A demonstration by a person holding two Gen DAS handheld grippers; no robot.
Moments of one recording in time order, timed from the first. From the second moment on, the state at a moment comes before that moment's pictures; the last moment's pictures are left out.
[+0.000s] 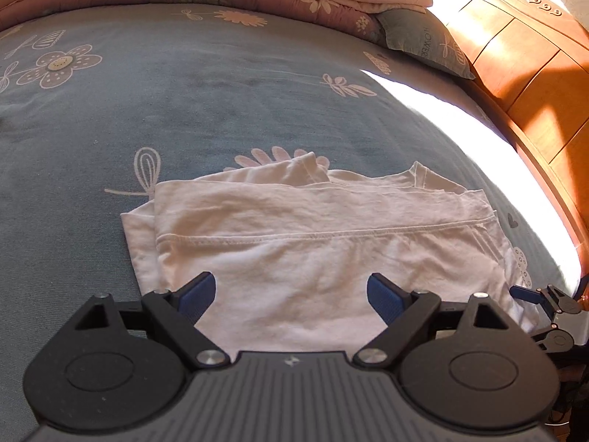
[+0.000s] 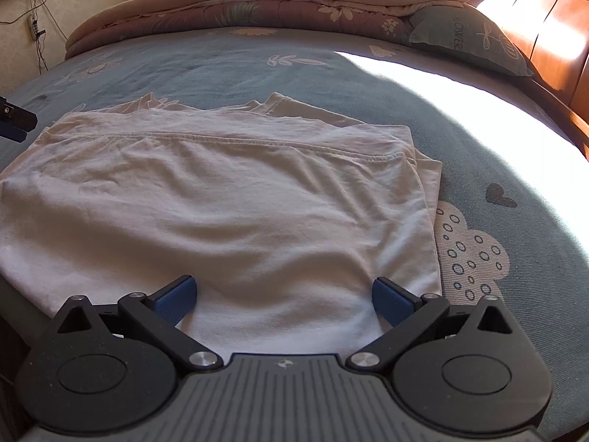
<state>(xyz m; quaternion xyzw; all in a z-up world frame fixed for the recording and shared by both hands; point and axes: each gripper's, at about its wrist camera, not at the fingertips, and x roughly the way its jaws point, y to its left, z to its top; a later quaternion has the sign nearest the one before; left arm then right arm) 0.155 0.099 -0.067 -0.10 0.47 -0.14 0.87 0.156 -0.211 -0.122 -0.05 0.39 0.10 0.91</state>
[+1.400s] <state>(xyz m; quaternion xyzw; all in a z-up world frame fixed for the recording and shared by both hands) 0.148 0.219 -0.124 -0.44 0.45 -0.14 0.76 0.150 -0.173 -0.079 -0.04 0.39 0.15 0.91</state>
